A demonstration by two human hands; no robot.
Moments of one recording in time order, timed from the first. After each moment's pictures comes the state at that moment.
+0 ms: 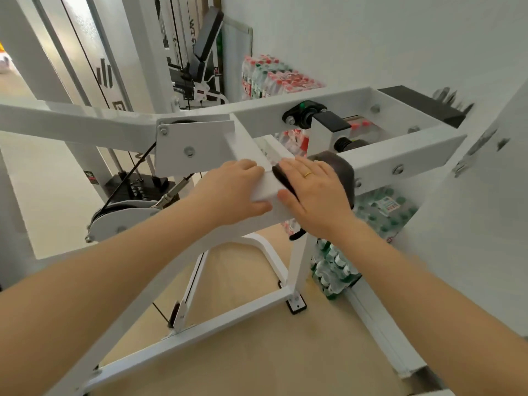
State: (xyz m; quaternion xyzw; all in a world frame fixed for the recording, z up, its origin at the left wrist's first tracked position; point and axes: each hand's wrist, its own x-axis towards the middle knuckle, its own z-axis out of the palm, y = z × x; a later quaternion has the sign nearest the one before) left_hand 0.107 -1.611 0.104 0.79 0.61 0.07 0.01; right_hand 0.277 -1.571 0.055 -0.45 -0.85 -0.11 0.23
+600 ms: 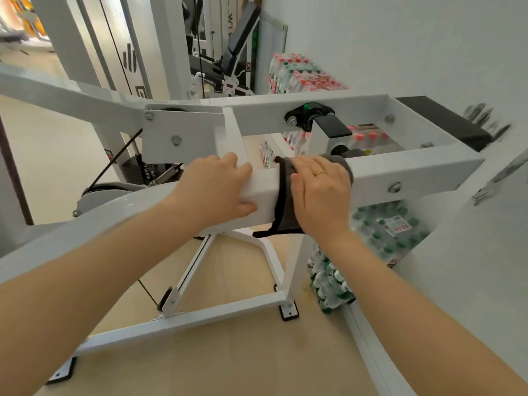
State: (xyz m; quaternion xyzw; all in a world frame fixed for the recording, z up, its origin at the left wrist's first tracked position) left_hand 0.143 -1.600 0.092 0.73 0.67 0.01 -0.15; right_hand 0.312 -1.537 0.042 -0.42 -0.79 -0.16 0.41
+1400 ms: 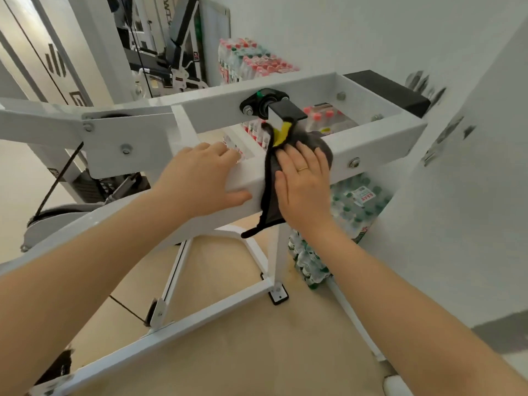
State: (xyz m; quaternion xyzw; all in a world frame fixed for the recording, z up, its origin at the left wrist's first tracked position) left_hand 0.165 -1.580 0.109 0.80 0.60 0.05 -0.09; right_hand 0.336 -1.535 0.029 -0.48 -0.76 -0.19 0.38
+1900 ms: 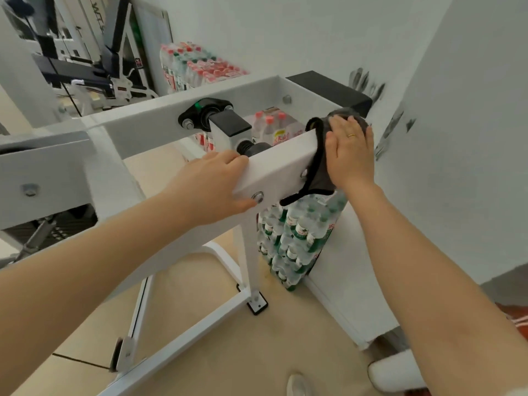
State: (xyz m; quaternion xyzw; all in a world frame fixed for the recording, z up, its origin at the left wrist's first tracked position) left_hand 0.238 -1.522 0.109 0.86 0.50 0.05 -0.02; right_hand 0.483 -1.459 0.066 -0.69 -0.66 -0.07 0.29
